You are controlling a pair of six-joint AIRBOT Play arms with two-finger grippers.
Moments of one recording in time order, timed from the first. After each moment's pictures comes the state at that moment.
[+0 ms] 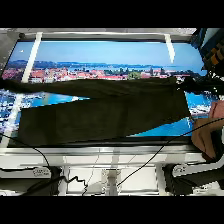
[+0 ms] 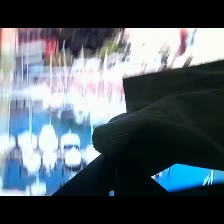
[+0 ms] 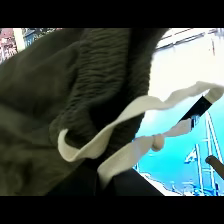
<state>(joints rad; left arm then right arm) 0.56 -1.51 1.48 1.52 -0.92 -0.96 -0.50 -1.61 1.40 -0.87 1.15 1.19</state>
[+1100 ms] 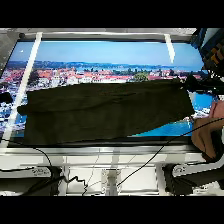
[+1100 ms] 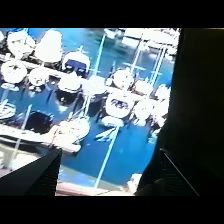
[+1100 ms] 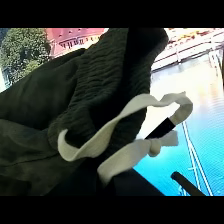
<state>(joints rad) 0.66 -1.51 1.34 1.45 -0.93 -1.17 -0.50 -1.62 1.40 -0.94 1.04 1.25</state>
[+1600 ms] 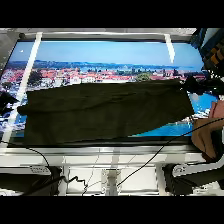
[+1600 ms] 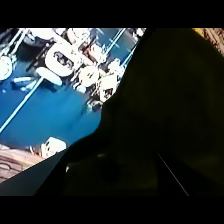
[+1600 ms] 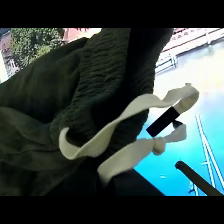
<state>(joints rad) 0.79 -1.59 1.34 1.11 -1.15 -1.38 -0.50 -1.62 1.40 -0.94 1.08 1.26</state>
